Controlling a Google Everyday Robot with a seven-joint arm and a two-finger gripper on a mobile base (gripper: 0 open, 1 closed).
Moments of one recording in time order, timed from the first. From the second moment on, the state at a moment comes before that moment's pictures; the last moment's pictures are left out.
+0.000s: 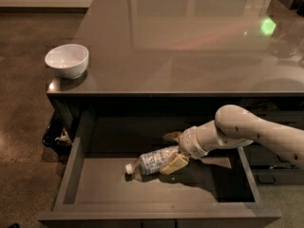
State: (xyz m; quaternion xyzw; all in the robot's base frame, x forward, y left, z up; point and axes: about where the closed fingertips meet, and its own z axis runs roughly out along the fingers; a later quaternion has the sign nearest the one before) arm 0.502 -0.060 0.603 -0.60 0.69 0.28 0.29
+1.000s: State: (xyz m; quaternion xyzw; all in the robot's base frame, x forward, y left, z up) arm 0.492 -0.079 0.716 -0.59 0.70 0.22 0.35
